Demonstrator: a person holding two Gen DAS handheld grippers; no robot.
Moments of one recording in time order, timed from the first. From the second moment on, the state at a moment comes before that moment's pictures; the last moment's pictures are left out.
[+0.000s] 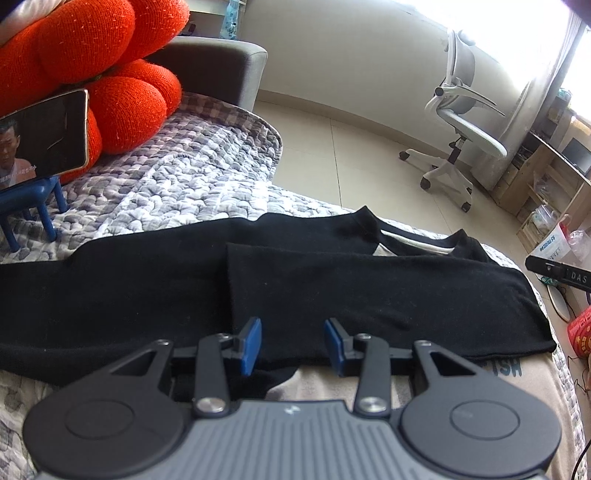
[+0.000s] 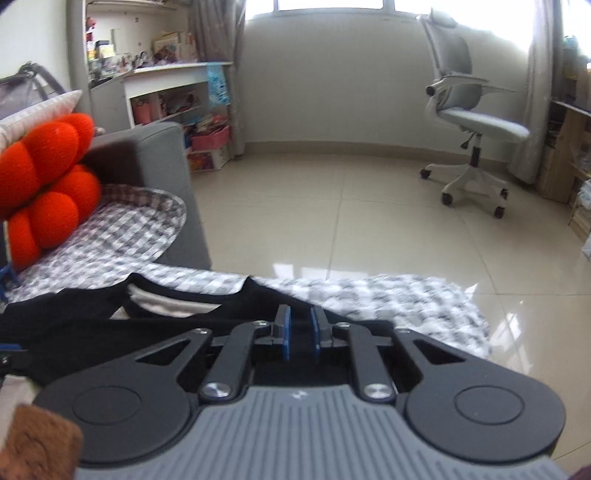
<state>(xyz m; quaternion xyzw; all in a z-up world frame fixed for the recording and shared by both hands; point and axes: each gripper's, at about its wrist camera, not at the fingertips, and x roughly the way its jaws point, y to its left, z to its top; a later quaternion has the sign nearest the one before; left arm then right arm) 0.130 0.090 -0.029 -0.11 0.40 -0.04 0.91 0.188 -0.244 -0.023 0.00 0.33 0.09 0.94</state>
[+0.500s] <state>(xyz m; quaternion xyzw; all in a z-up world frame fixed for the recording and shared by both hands) 0.121 0.123 -0.037 -0.17 0.40 -0.03 0.90 0.160 -0.191 -0.047 -0.06 0.39 0.15 0.91</state>
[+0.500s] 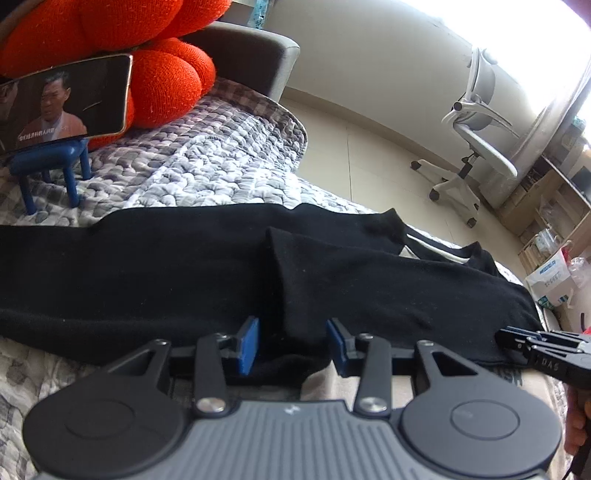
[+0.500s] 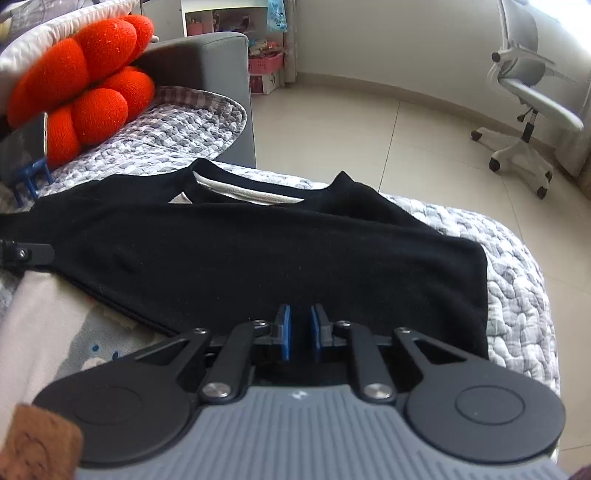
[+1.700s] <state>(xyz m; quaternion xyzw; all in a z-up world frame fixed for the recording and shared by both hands) 0.026 0.385 -0.061 -0.35 0.29 0.29 0.84 0.121 -0.041 -0.028 -0.13 0.34 0.30 0.88</state>
